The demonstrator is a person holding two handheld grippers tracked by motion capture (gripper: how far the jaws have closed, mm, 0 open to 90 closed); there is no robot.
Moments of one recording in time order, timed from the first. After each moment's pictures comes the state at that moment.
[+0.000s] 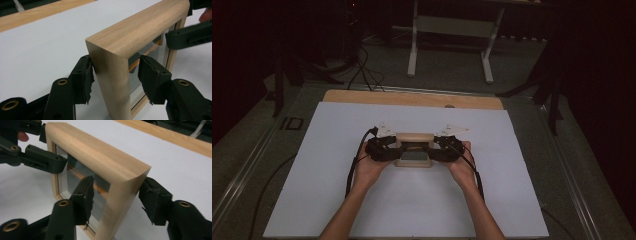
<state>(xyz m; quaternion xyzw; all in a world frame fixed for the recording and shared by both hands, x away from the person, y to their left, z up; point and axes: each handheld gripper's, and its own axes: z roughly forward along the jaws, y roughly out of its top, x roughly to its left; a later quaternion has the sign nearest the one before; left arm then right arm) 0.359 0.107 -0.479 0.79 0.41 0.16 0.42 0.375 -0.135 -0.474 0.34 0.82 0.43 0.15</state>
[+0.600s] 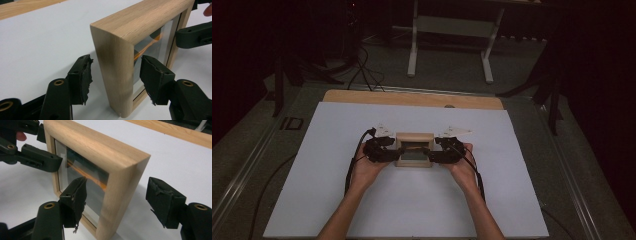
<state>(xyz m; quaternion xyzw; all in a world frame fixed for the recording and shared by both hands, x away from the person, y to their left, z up) 0.358 0.114 -0.482 0.80 0.41 0.15 0.41 0.374 -0.140 -0.480 0.35 0.82 0.44 0.14</state>
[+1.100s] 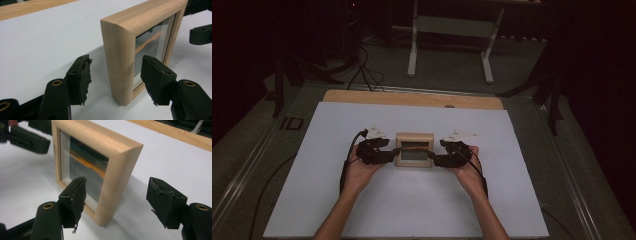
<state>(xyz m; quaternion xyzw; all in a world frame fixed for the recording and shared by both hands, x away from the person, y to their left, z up) 0.344 0.132 -0.475 0.79 0.42 0.15 0.42 0.358 -0.155 -0.474 0.34 0.82 0.43 0.15</state>
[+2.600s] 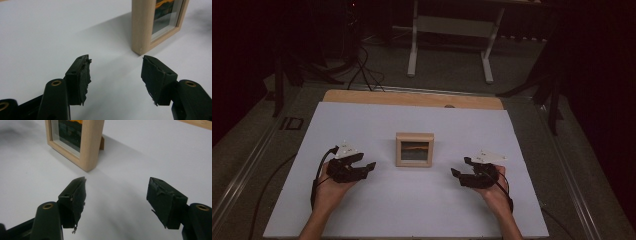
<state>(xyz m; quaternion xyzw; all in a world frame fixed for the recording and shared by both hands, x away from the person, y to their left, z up) 0.291 0.196 -0.491 0.78 0.44 0.17 0.40 0.312 -0.231 -0.495 0.36 0.82 0.42 0.17</state>
